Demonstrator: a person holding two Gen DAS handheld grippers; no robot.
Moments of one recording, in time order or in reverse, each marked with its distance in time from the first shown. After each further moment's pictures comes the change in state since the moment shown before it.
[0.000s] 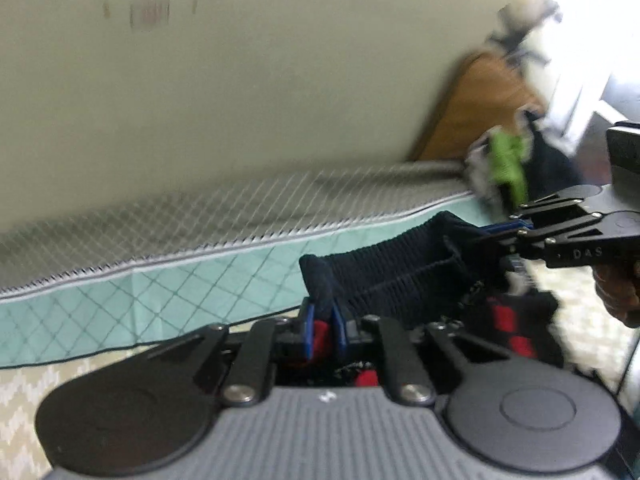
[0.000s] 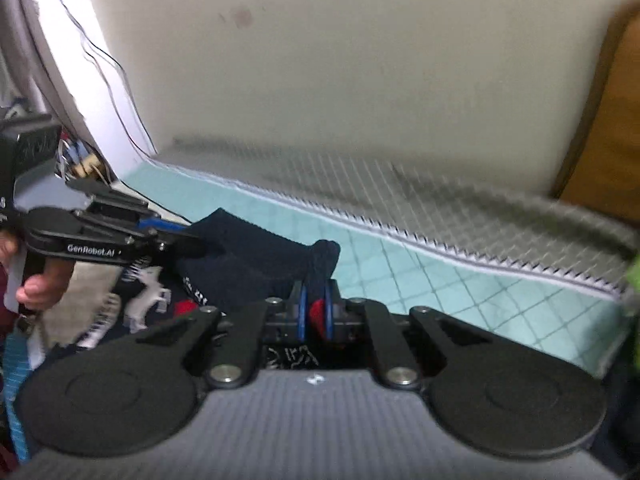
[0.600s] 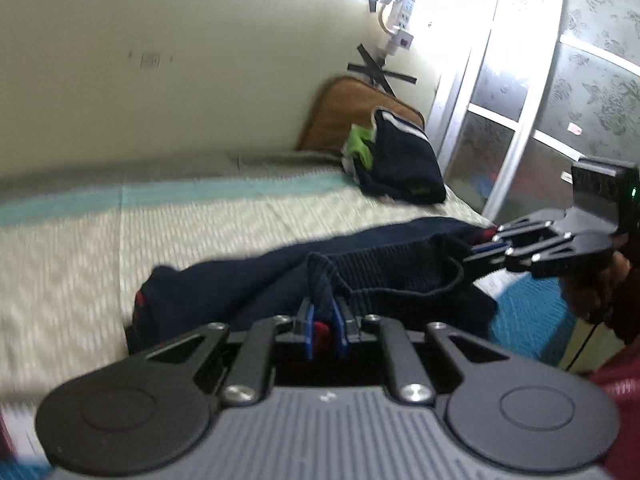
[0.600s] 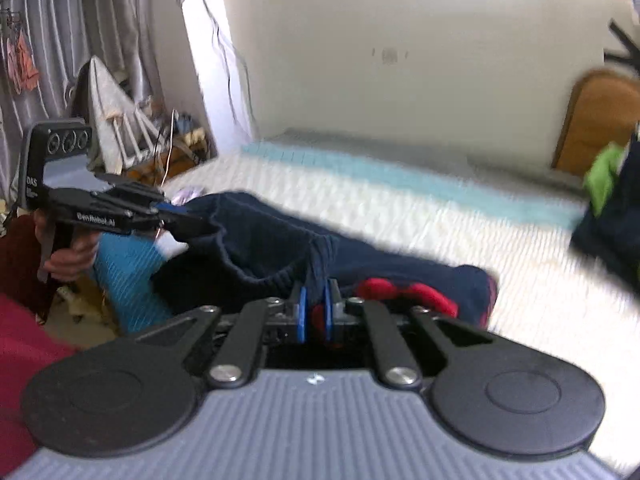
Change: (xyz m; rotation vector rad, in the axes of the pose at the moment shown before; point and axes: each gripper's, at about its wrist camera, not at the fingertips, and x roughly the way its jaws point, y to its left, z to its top) left arm -0.178 -0.114 -0.185 -0.008 -0.144 -0.119; right arm -0.189 0.147 -0.177 -0.108 -0.067 0.054
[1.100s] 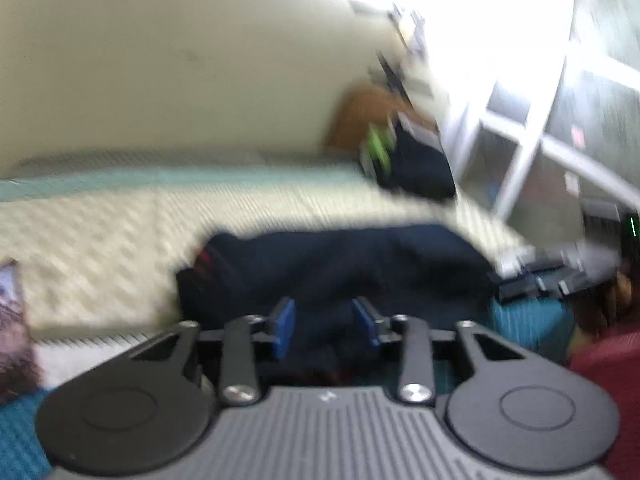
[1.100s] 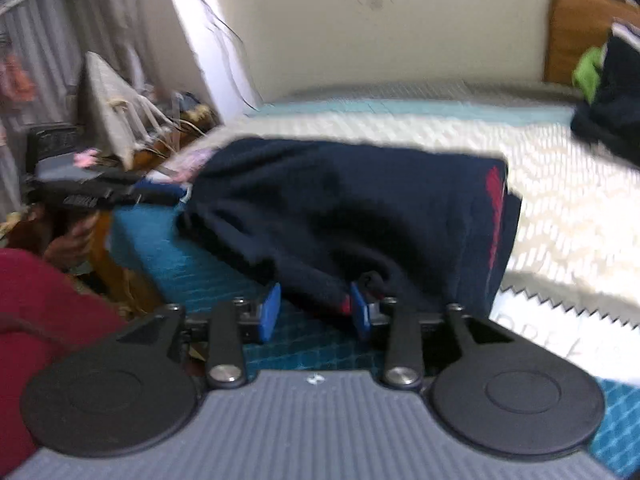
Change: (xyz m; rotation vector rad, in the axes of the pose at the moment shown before) left arm -0.058 0.022 -0.025 -0.059 -0.092 0.064; right arm -0.032 0.003 -0.042 0.088 -0.022 0.042
